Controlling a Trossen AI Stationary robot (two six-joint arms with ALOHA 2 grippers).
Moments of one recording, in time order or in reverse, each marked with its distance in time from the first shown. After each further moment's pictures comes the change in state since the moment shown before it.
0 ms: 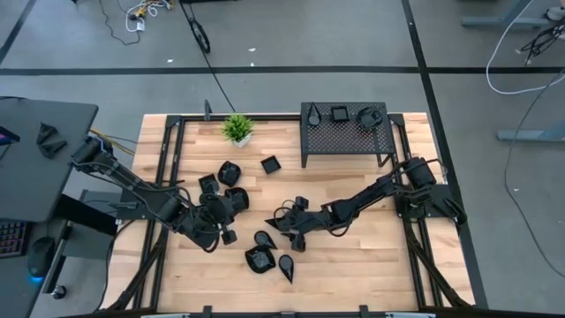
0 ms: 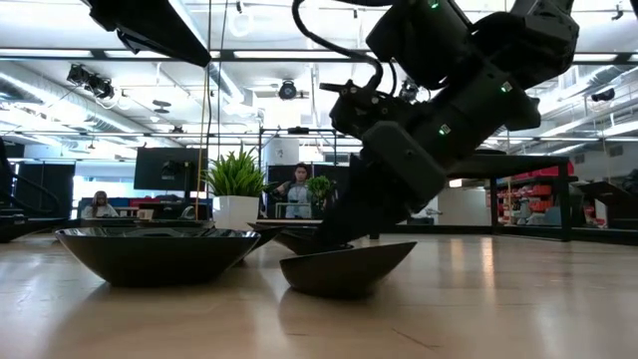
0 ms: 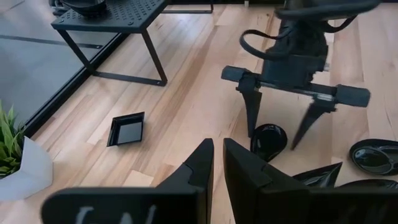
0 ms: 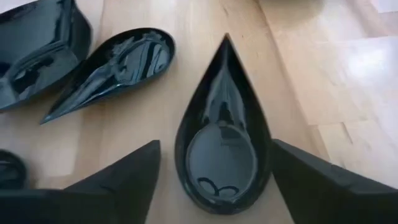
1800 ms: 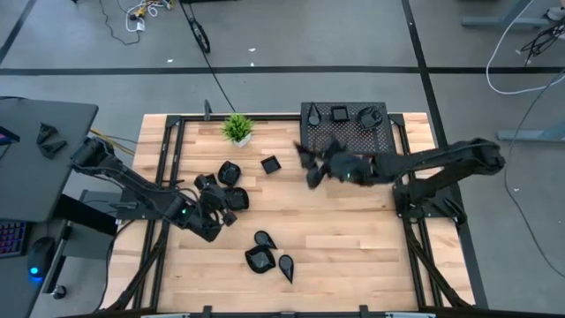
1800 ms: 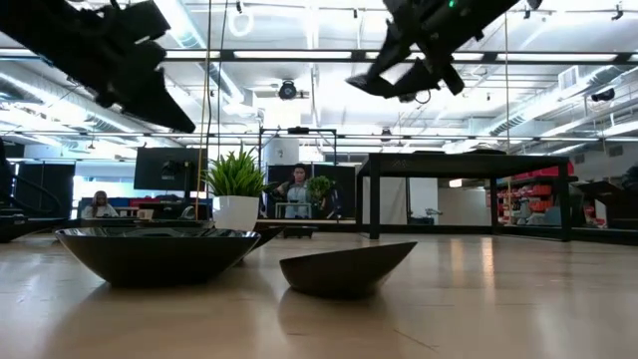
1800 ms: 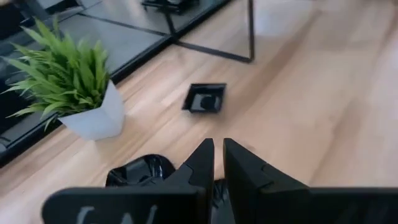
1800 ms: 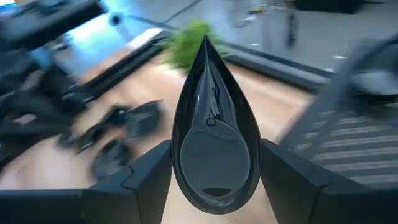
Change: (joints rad) left arm 0.068 0.000 -0.233 0.013 -0.214 -0.287; right arm -0.252 -0.678 0.001 -0.504 0.313 0.344
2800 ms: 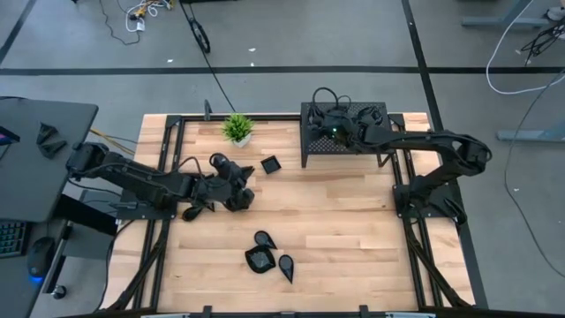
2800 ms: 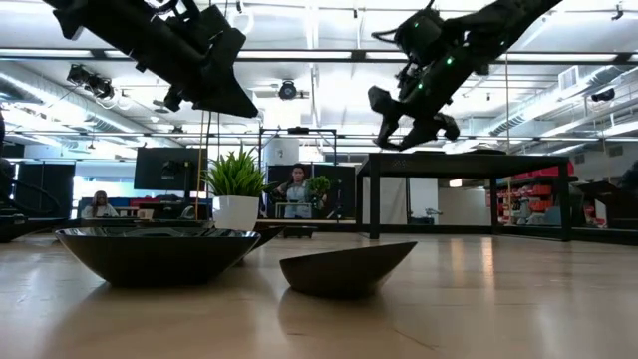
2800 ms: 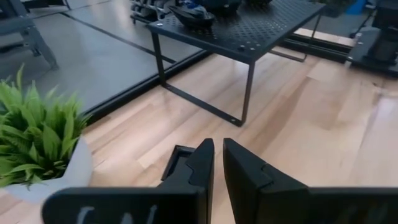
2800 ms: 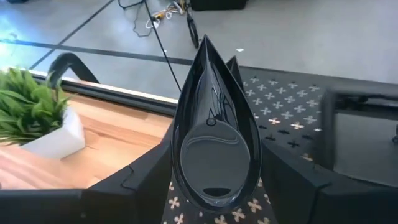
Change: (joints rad) left arm 0.332 -0.001 -0.001 0.533 0.248 0.420; right arm -0.438 0.160 0.000 0.086 -0.040 -0.024
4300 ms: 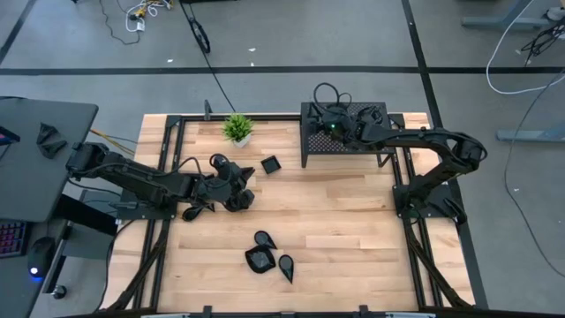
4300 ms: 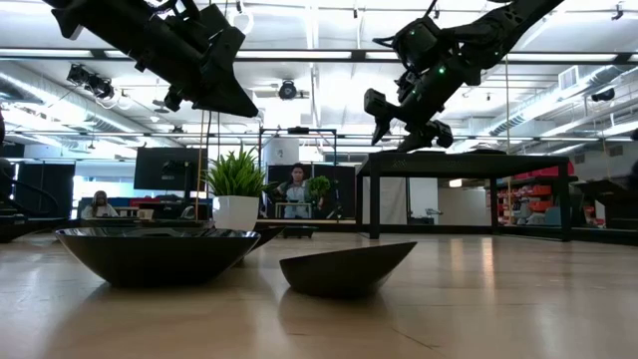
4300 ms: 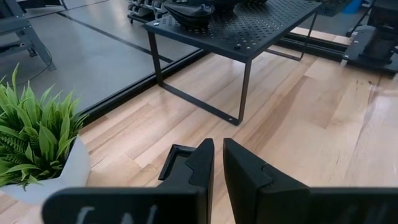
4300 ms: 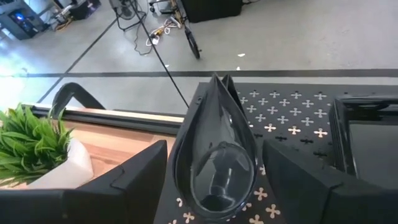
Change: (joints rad) left arm -0.002 0.000 0.000 0.000 0.004 0.002; right arm -0.033 0.045 0.000 0.104 -0.006 0.077
